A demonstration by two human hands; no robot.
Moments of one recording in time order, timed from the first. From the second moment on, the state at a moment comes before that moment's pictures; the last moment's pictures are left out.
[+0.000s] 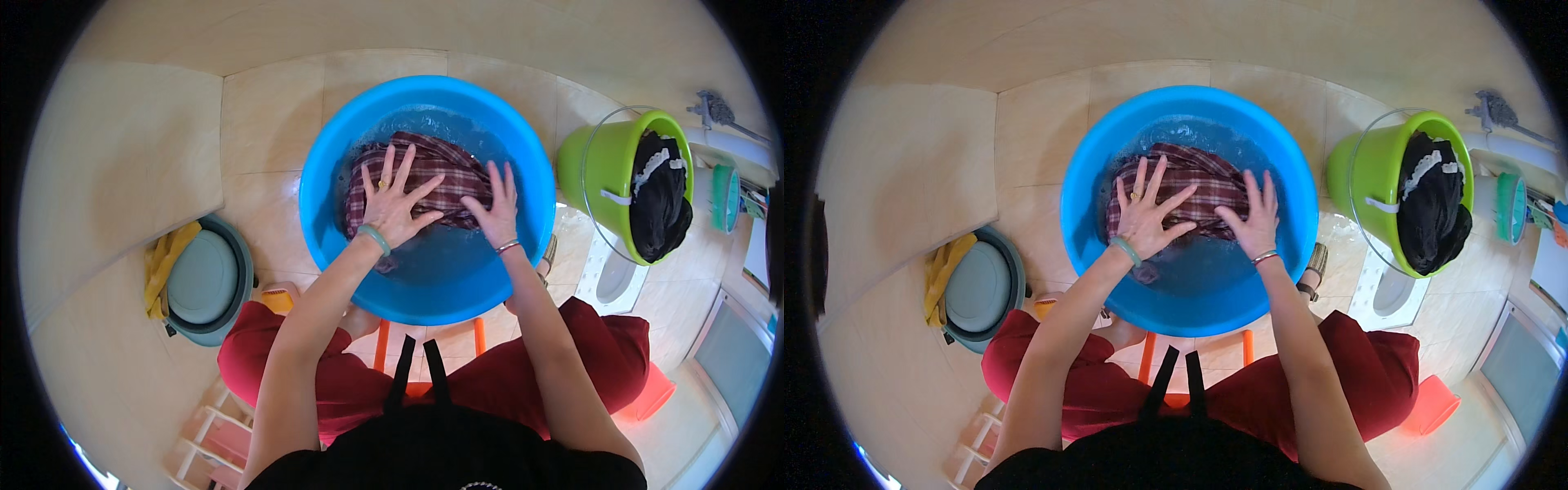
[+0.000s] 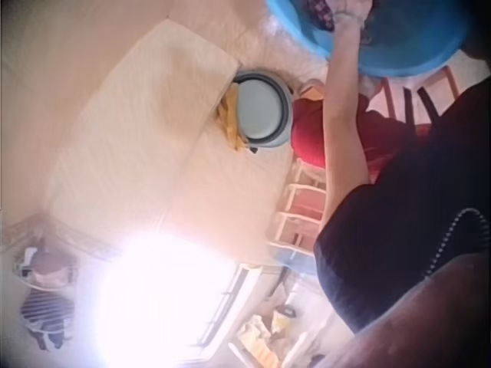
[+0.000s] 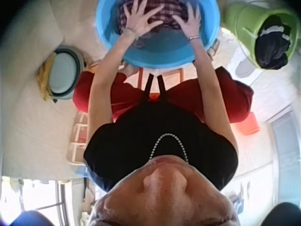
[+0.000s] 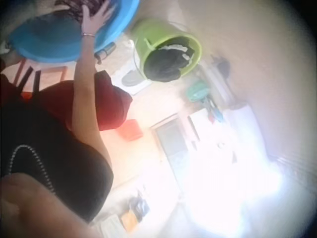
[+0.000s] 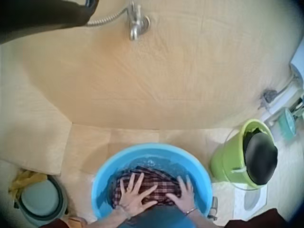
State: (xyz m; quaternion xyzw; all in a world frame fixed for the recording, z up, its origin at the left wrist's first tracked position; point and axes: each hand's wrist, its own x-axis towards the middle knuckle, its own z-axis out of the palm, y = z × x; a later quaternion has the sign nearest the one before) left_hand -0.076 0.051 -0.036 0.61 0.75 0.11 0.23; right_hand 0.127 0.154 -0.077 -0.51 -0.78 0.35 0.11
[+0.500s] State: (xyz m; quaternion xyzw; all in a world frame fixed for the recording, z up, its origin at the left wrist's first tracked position) left_hand -0.085 0.070 -0.170 0.63 0.75 -0.02 0.21; right_hand 0.099 0.154 -0.179 -0.41 -0.91 0.07 -0.06
